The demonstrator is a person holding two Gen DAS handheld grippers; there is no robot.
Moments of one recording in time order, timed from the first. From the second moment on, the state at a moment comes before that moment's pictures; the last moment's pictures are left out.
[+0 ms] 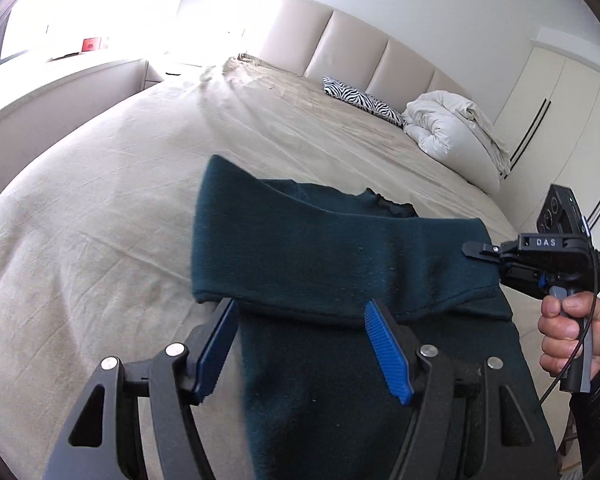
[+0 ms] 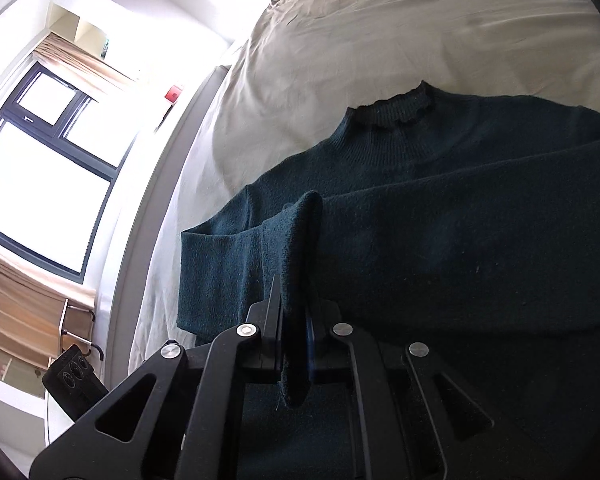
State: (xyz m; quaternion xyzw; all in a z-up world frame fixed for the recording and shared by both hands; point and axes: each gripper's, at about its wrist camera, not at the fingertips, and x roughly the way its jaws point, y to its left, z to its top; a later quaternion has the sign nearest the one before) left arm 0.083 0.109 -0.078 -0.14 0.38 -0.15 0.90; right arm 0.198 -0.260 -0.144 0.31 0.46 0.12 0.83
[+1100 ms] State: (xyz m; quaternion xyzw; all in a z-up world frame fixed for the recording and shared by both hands) left arm 0.259 0.129 -0.124 -0.17 0.47 -0.11 0.86; right arm 0.212 -0.353 -0.210 0.31 0.48 0.02 0.82
